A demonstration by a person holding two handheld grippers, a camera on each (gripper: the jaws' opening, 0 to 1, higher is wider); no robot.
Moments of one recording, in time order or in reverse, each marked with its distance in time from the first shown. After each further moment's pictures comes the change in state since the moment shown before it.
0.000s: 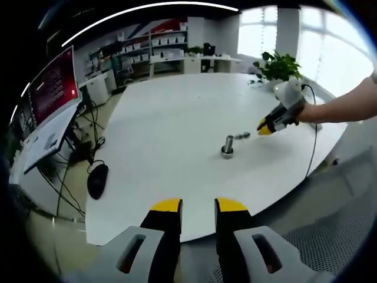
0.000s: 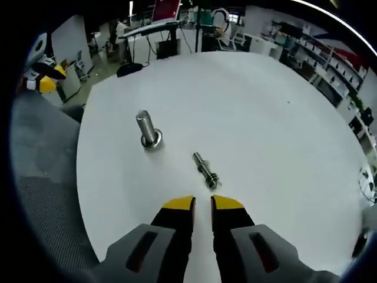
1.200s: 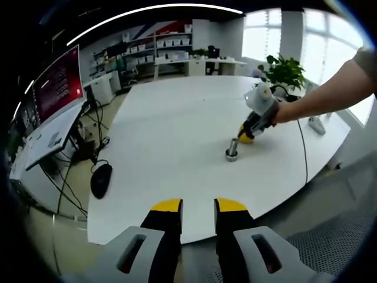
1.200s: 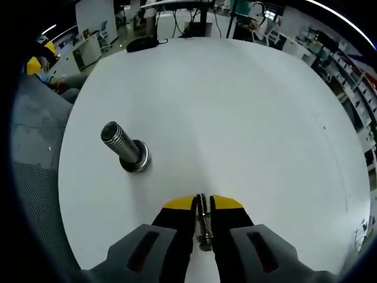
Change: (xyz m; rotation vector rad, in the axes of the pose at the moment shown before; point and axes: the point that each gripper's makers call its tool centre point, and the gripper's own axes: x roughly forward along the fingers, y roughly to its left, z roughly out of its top) left arm -0.002 0.005 0.003 -0.022 -0.020 0.023; right arm 0.064 -0.003 0.027 -0.187 0.118 0.100
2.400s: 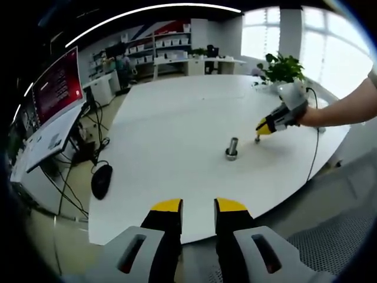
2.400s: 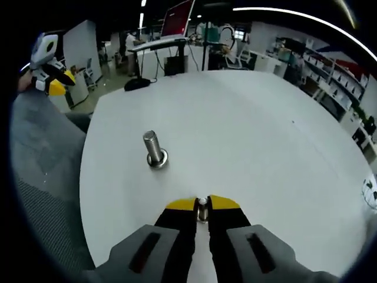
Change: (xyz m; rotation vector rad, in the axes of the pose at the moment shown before) left arm 0.000 0.000 0.000 0.015 0.004 0.002; right arm -0.076 0.027 -0.012 0.166 -0.276 -0.101
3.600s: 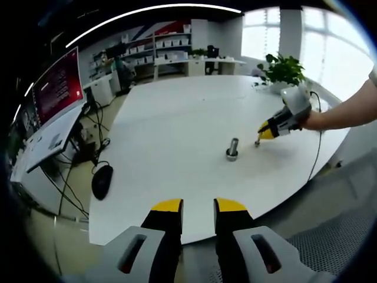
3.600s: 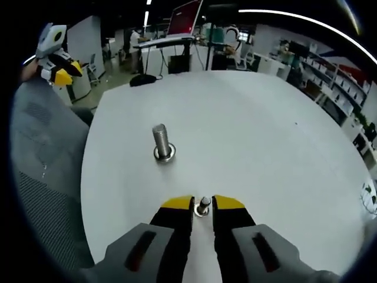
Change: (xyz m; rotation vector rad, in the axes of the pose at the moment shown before) left arm 0.000 0.001 0.000 -0.002 -0.004 0.005; right arm 0.000 0.008 -0.007 -0.040 0.026 0.006
